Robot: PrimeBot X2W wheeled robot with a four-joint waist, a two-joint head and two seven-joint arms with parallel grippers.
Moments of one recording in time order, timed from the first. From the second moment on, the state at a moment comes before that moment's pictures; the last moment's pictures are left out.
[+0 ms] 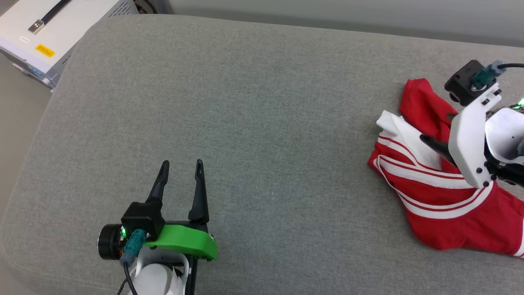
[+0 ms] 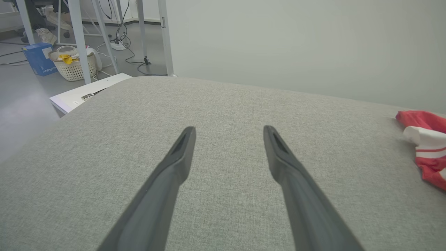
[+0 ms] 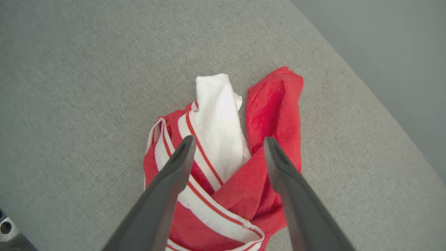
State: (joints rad) left arm -0.09 0.05 -0.16 0.10 -0.20 0.04 -0.26; right arm -0.71 -0.77 0.66 0.01 0.74 0.13 0.79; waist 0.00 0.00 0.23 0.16
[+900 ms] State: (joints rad) left arm -0.15 0.05 -0.18 0.11 -0.22 0.07 -0.26; right arm -0.88 -0.70 1.00 0.25 0.79 0.13 0.39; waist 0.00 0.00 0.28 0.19
